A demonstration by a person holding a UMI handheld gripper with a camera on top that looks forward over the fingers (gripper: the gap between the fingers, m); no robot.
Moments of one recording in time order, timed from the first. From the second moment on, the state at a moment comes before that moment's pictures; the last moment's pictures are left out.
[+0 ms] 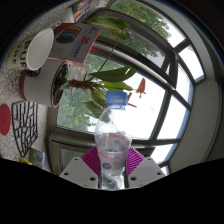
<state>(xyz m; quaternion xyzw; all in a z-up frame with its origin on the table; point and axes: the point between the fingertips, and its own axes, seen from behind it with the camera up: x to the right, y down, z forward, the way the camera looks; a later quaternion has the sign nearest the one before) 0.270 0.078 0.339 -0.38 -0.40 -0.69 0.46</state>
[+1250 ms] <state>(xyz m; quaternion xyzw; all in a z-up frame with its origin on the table) 0.273 0.106 0.175 -0.74 -0.01 -0.04 0.67</state>
